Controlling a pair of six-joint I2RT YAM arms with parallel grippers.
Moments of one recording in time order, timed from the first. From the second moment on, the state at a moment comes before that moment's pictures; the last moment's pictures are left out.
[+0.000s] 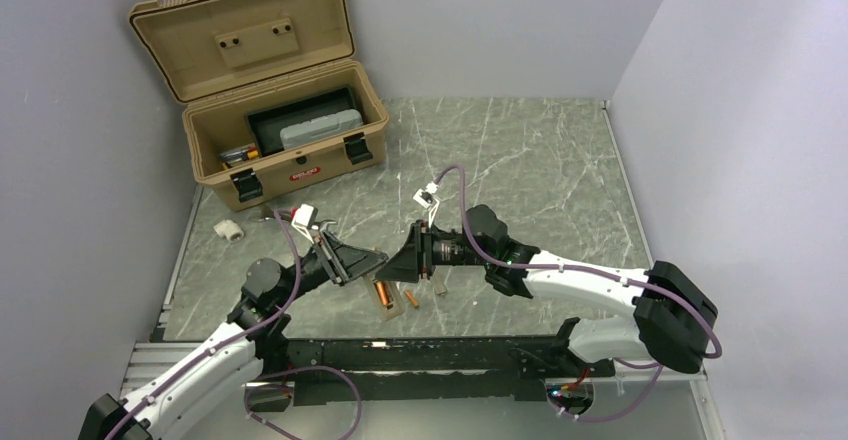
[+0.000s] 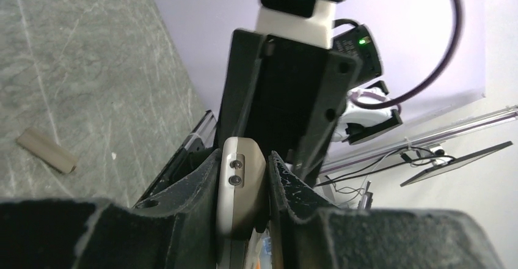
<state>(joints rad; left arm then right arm) -0.61 0.52 0.11 0.62 0.44 -1.31 0.96 1.26 0.63 0.52 -0.55 0.92</state>
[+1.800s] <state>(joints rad) -0.61 0.46 0.24 0.17 0.18 -1.24 1.05 1.02 0.85 -0.11 -0.19 0.42</state>
